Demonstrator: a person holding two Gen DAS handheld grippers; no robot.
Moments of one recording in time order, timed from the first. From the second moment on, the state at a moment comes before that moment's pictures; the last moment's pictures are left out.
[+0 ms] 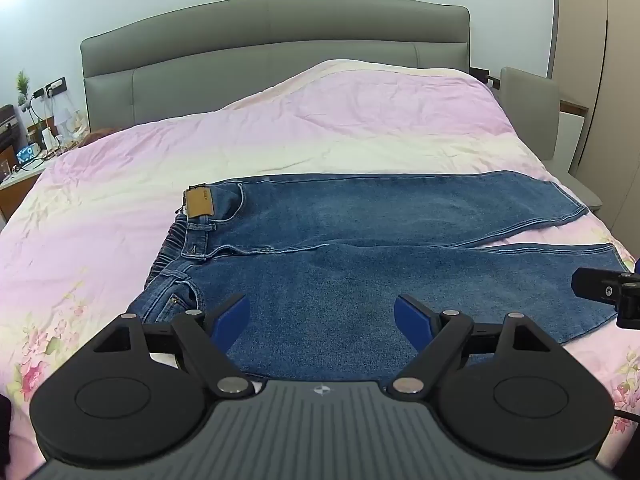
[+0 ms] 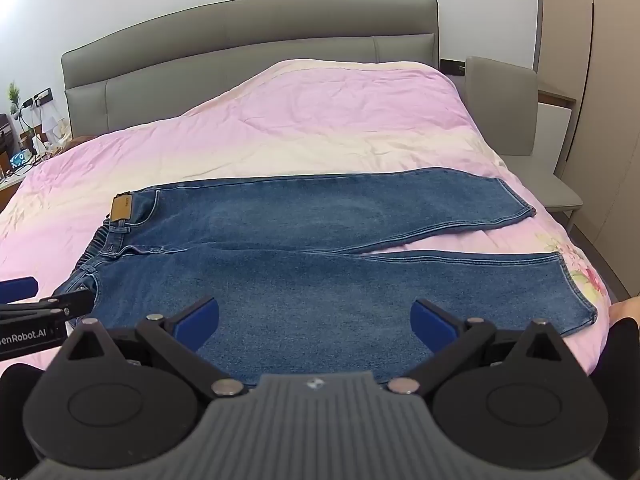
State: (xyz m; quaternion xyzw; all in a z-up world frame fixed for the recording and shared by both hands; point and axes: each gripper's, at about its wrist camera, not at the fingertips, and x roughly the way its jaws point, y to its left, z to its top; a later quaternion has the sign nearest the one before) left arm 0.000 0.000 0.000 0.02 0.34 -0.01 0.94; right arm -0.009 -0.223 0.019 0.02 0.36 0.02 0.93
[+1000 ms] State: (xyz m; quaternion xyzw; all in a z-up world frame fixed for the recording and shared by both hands) left arm 0.000 0.001 0.000 0.01 0.35 -0.01 0.94; right arm -0.009 -0.222 0.021 0.02 0.36 0.03 0.93
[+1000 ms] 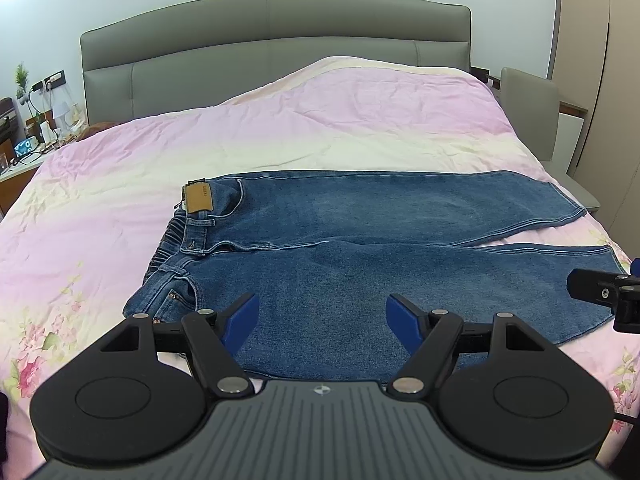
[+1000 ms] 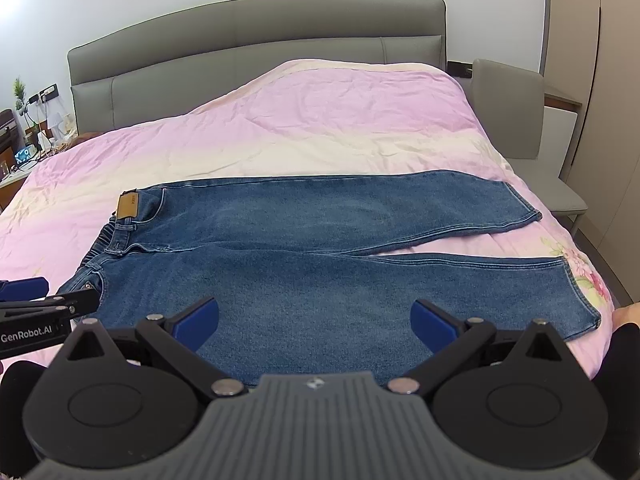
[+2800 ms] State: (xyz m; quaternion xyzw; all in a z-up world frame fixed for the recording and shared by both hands) left arm -0.004 0.005 0.004 0.00 0.35 -0.01 0.94; right arm -0.012 -0.229 0.023 0.03 0.36 0.04 0.93
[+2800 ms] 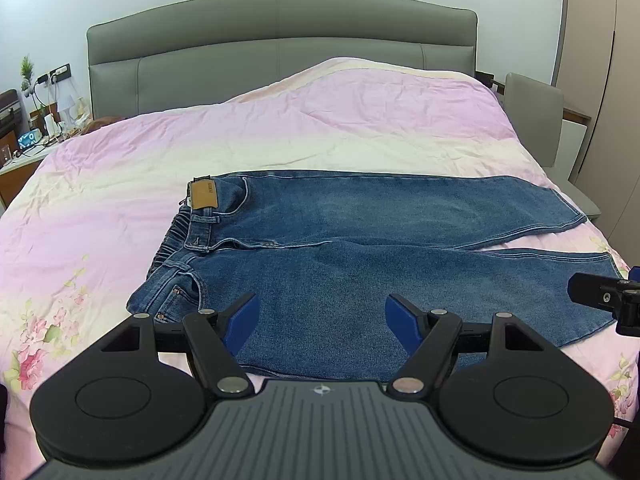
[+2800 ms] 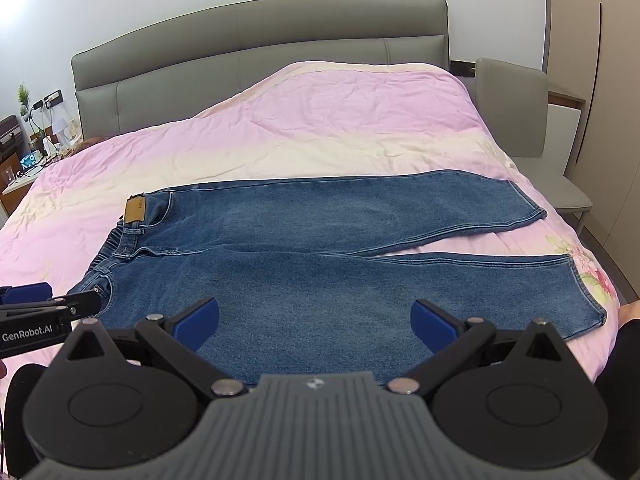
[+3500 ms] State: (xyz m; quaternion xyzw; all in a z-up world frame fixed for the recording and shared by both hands) left arm 0.009 0.029 0.009 0.07 0.34 -0.08 0.93; right arm -0.002 -0.270 0.019 0.04 0.32 0.09 0.94
